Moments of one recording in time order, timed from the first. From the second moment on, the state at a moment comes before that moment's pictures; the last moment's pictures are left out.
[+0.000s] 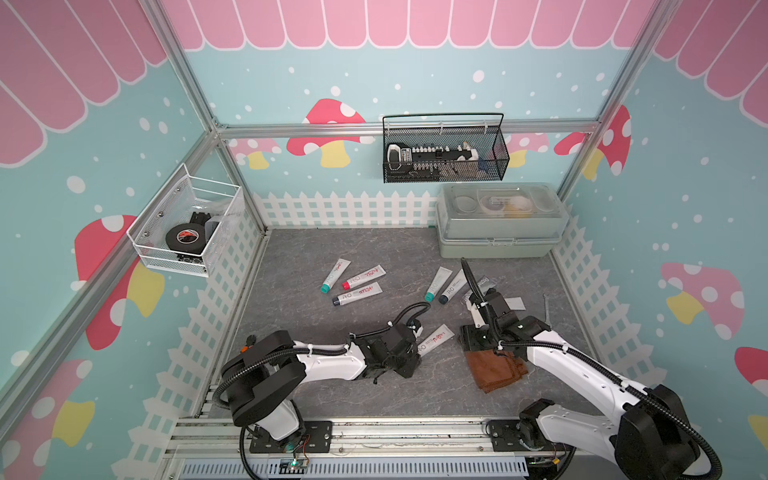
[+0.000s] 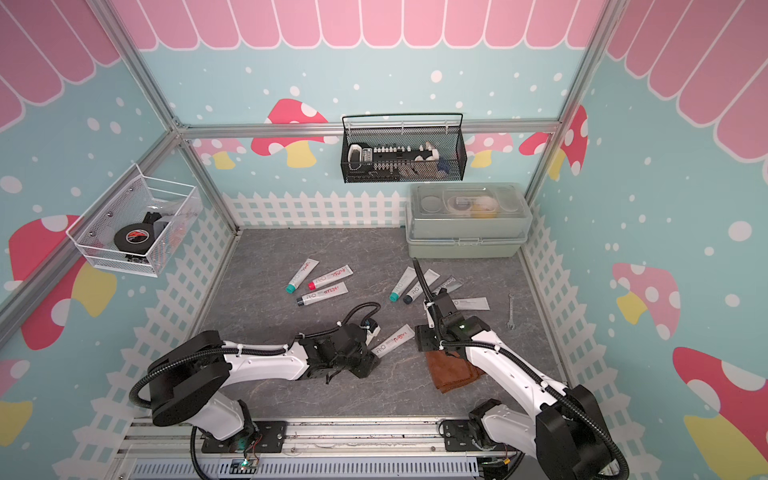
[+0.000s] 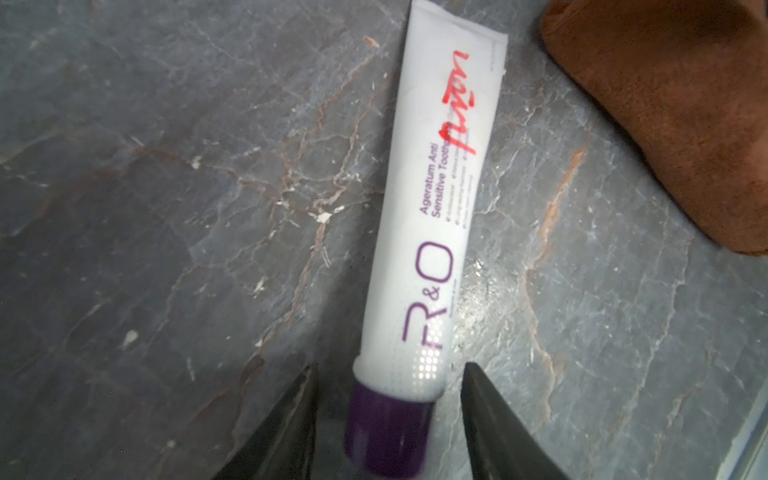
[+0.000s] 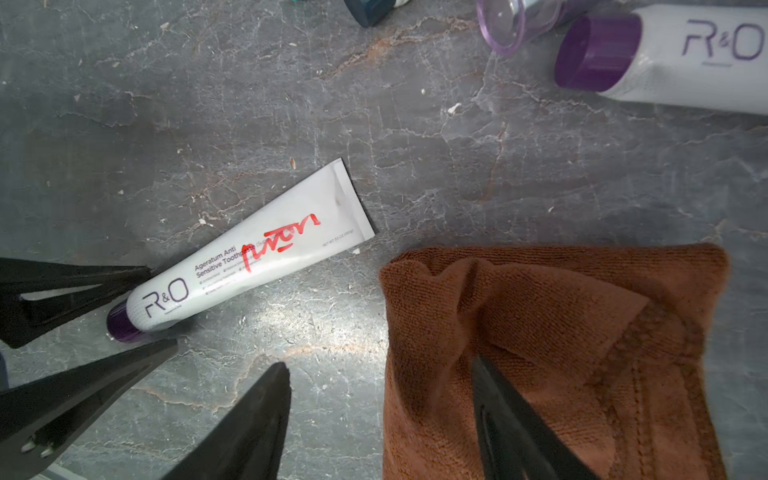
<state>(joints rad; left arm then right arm) -1.00 1.60 0.69 0.02 0.01 -0.39 0.49 1.15 0.69 -0.64 -0.04 0.34</state>
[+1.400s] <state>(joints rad) -1.01 1.68 0.64 0.26 0.12 -0.38 0.49 1.35 0.73 -0.66 0.07 0.34</state>
